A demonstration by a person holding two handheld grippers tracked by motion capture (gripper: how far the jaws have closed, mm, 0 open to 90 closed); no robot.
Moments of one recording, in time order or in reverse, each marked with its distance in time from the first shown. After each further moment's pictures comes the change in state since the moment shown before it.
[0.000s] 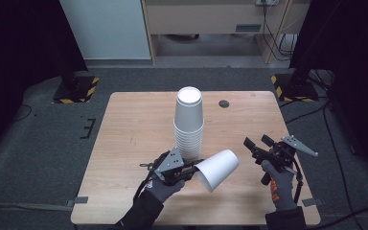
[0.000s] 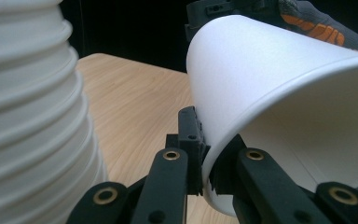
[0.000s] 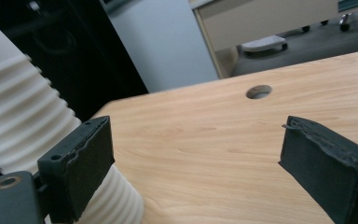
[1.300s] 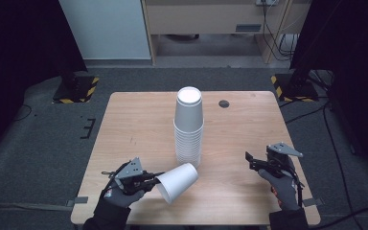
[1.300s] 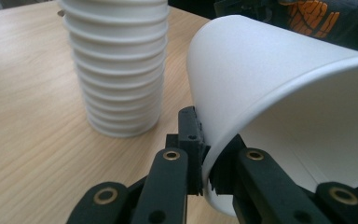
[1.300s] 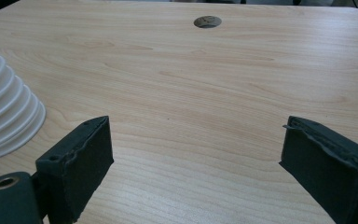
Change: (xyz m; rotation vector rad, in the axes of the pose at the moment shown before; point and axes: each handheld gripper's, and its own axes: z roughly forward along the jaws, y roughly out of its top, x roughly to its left) left arm 0.030 -0.054 -0.099 0.149 0.019 -0.117; right arm -0.024 -0.034 0.010 0.256 -0.201 -0.264
